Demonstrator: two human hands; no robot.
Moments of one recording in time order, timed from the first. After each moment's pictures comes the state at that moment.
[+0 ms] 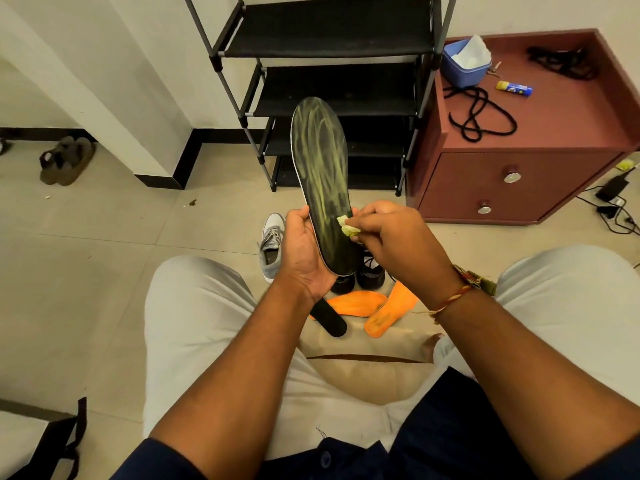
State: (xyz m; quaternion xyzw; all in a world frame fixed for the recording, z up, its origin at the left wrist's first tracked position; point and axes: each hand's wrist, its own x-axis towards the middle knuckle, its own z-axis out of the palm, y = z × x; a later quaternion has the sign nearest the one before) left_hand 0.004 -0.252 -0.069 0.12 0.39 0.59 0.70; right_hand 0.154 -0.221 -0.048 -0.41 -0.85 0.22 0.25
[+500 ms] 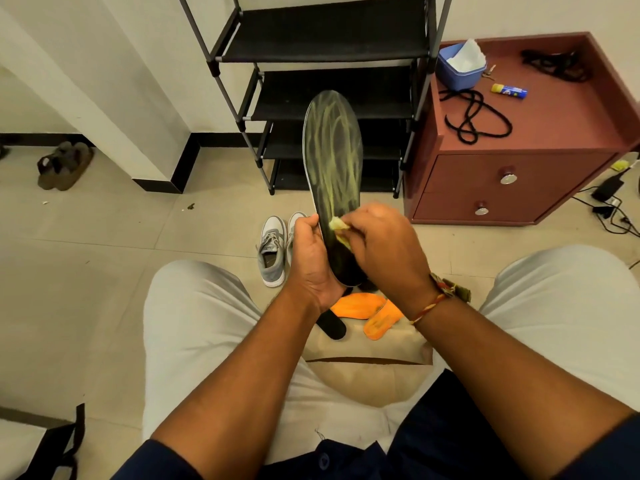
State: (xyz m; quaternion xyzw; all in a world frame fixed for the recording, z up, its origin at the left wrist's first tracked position) left_hand 0.020 -0.261 -0.065 0.13 0.39 0.58 0.70; right_hand 0.134 -0.234 -0.047 -0.46 -0.82 0.16 0.31
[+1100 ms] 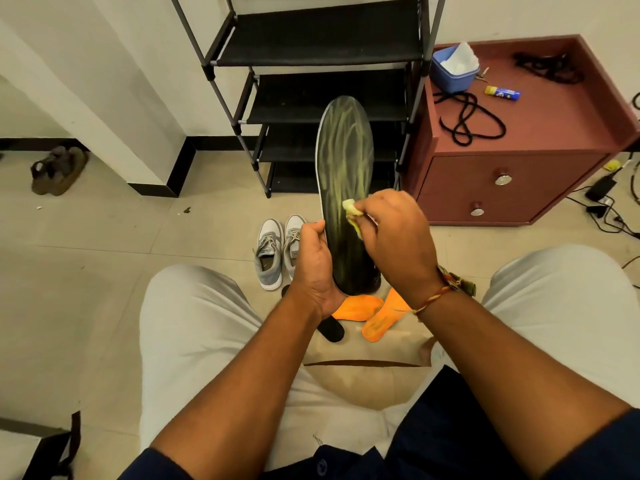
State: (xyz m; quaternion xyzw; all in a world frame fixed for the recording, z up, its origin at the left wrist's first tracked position) left_hand 0.030 -0.263 -0.063 0.15 0.41 0.57 0.70; right_hand 0.146 -0.217 -0.053 -0.48 -0.80 0.10 0.34
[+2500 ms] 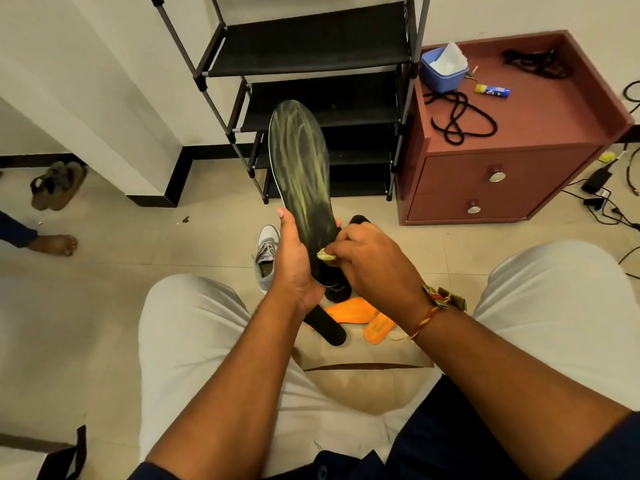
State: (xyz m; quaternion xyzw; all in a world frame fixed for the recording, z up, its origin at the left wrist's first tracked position) left_hand 0.009 -0.255 -0.059 0.11 0.50 0.58 0.64; right_hand 0.140 -0.240 -0.061 -0.40 -0.88 0.14 0.24
